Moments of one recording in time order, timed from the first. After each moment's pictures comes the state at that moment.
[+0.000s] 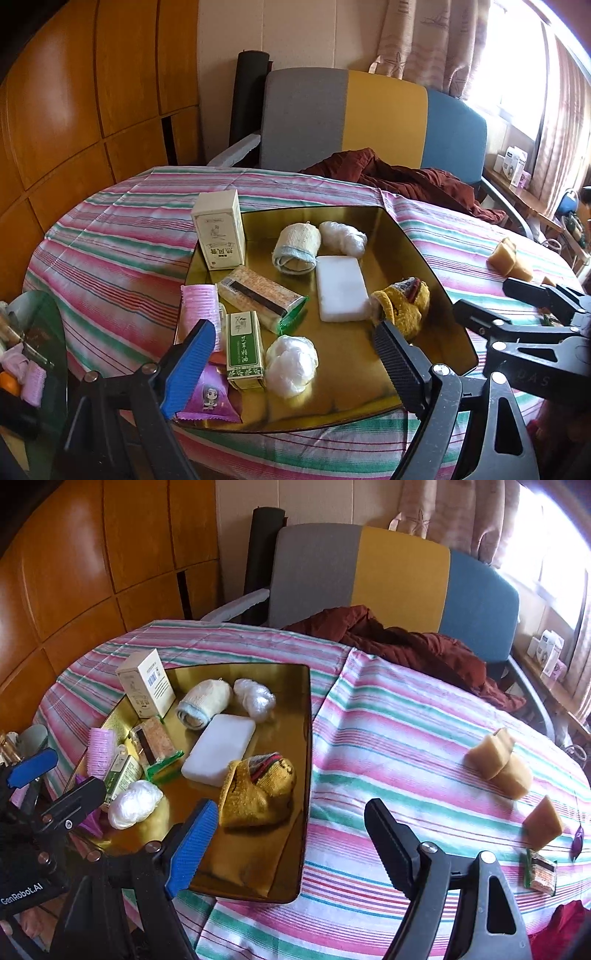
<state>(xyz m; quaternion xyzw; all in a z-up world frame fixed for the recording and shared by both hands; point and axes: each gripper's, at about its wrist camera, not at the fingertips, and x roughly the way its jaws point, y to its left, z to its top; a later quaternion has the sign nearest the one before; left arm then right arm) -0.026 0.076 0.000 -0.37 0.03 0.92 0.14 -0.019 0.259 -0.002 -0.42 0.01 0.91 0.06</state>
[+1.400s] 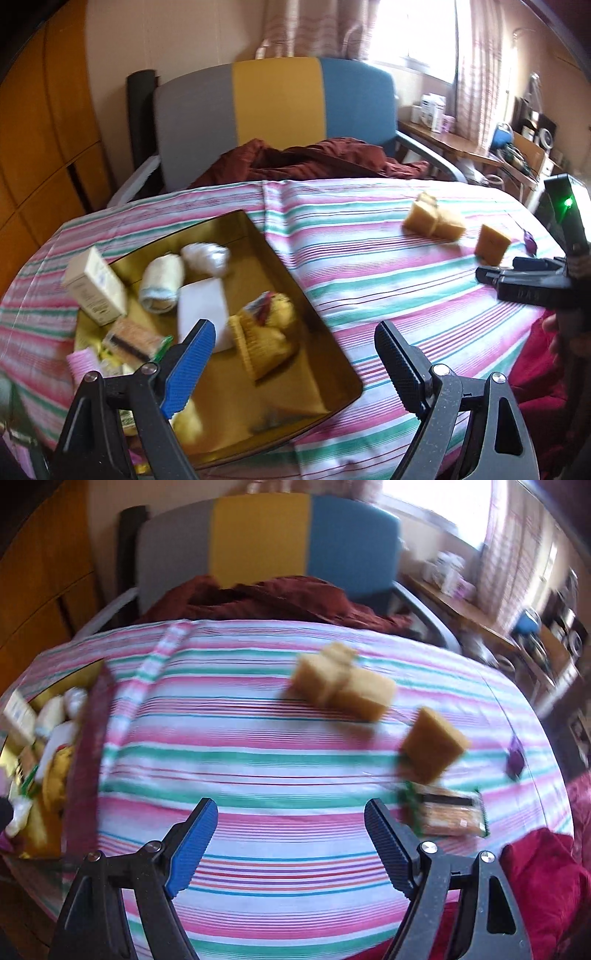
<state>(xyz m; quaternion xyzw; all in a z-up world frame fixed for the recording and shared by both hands) -0.012 0.212 0.006 -0.36 0.13 0.87 0.30 0.059 0.452 -0.021 -0.46 0.11 0.84 0.26</state>
